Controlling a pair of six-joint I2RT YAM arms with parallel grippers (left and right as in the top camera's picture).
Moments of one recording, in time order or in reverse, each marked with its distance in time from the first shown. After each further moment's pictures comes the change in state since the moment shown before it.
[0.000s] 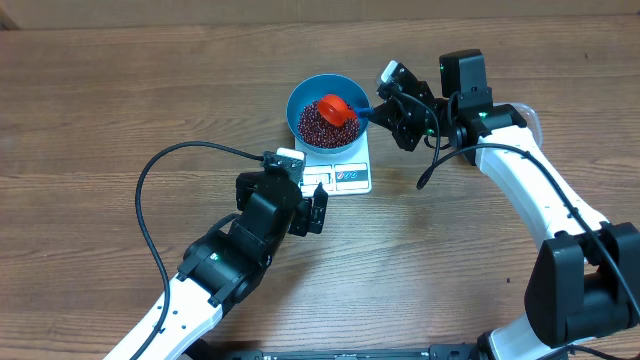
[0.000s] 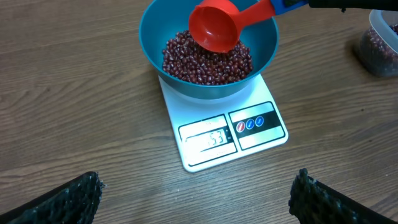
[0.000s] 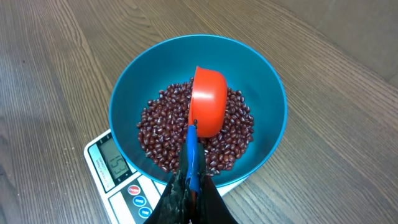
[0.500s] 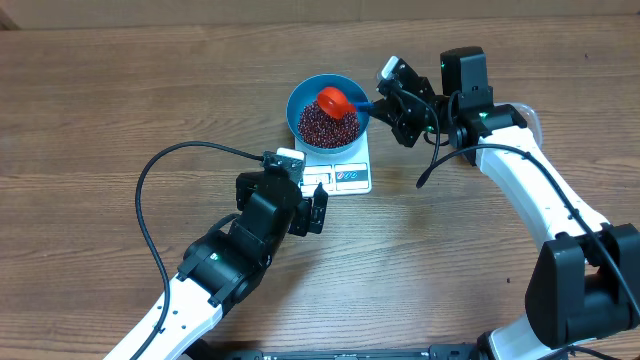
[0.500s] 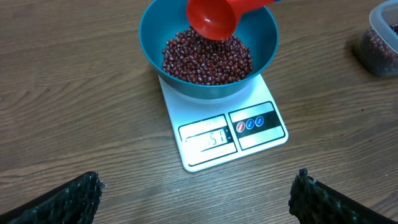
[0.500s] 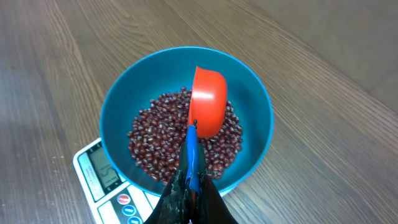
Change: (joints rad) left arm 0.000 0.000 0.000 0.000 0.000 0.000; right arm 0.000 -0.004 0.000 0.046 0.018 0.007
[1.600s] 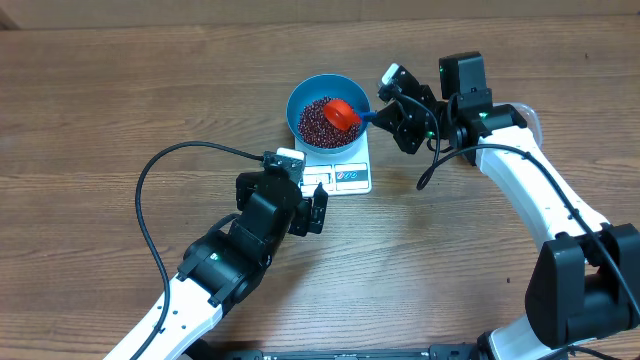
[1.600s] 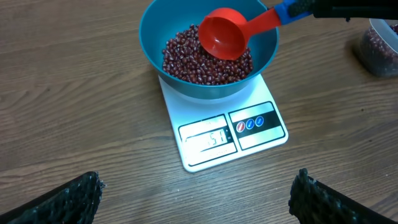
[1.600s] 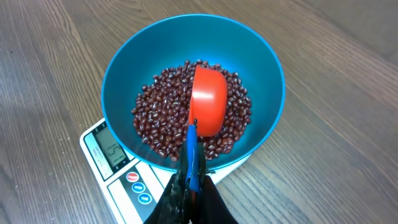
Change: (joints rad) left arm 0.000 0.000 0.000 0.000 0.000 0.000; right arm 0.002 0.000 0.000 -0.097 0.030 0.000
